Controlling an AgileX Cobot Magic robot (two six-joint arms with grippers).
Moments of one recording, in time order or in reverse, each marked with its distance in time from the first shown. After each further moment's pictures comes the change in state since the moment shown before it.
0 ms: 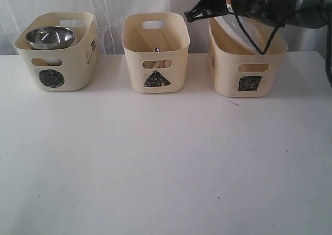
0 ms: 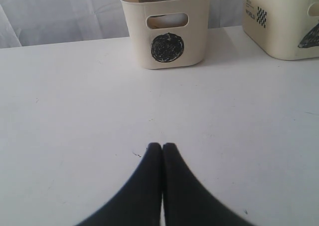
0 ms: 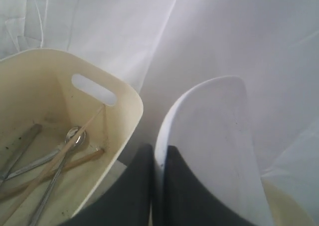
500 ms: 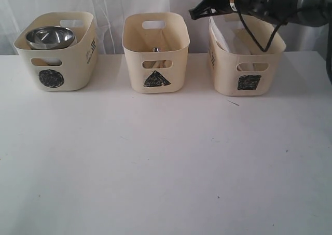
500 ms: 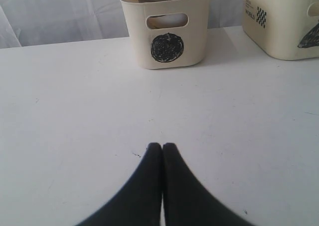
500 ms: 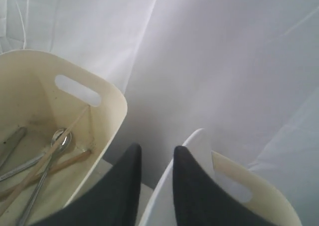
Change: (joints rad) left arm 0.000 0.000 0.000 0.000 0.000 0.000; right arm -0.004 -0.001 -0.016 -0.017 0.038 0.058
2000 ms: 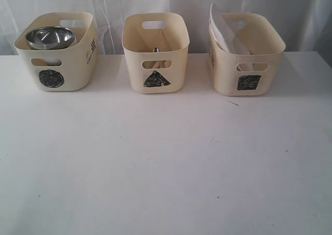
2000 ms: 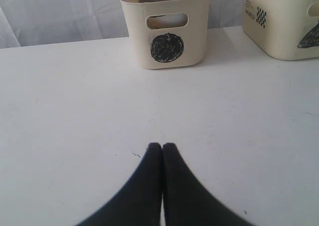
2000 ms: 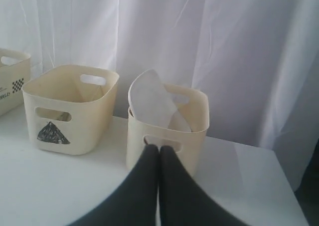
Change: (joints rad) left arm 0.000 0.000 0.000 0.000 0.000 0.000; right arm -0.005 -1.629 1.332 0.227 0.123 -0.014
